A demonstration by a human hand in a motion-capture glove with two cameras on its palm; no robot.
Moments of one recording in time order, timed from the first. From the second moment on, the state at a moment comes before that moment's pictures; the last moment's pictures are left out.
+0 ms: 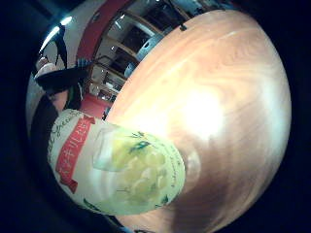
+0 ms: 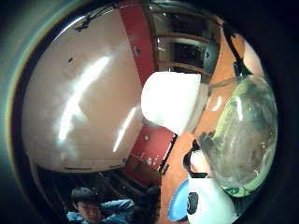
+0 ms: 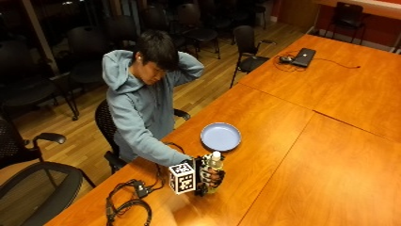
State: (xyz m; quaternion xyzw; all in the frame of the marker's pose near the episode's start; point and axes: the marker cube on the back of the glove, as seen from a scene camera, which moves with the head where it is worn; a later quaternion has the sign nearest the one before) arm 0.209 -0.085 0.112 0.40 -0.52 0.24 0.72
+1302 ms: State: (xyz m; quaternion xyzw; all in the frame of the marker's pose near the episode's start) arm 0.019 -0.130 0.000 0.03 -0.17 -0.02 0.98
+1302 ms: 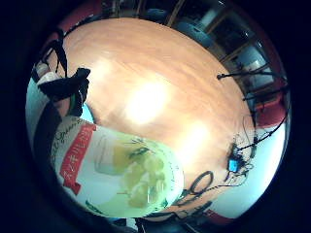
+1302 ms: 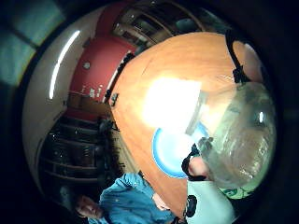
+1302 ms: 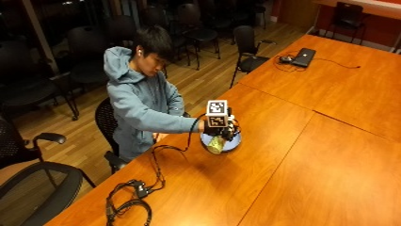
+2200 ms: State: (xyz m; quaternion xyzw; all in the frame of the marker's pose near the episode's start) arm -0.072 -0.122 0.023 -0.08 0.27 -0.19 0.94
